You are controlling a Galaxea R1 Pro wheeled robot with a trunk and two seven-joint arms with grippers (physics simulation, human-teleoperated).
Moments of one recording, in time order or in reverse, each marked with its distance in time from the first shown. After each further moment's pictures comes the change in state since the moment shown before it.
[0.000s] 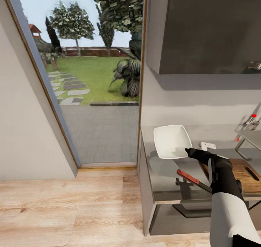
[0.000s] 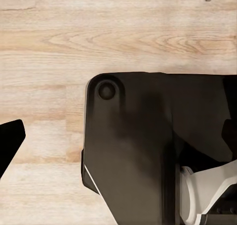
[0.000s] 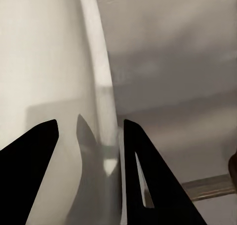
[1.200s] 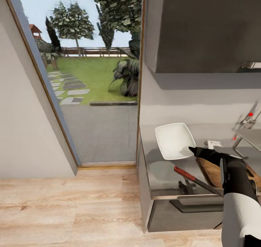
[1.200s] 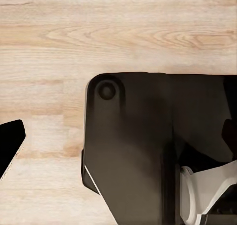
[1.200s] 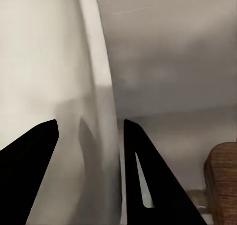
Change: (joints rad) left arm 0.000 0.000 0.000 0.000 0.000 0.000 0.000; right arm 0.000 -0.097 -0.001 -0.001 0.001 -0.006 0.216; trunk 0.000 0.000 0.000
